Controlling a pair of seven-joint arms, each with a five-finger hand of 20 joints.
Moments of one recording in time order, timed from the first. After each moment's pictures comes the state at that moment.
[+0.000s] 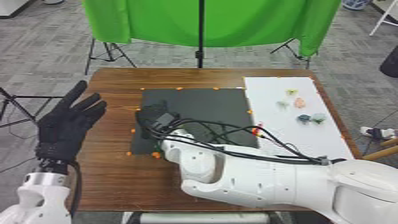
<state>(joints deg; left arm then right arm) 127.9 -50.3 -97.2 -125.0 29.5 9.5 23.1 -40.0 -73.6 1.6 -89.8 -127.0 6.1 37.7</state>
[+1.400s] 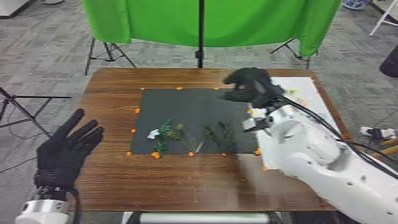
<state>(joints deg) 138.3 -53.9 -98.4 -126.4 27.3 10.7 24.8 -66.6 -37.7 41.9 -114.4 -116.0 15.1 29.2</state>
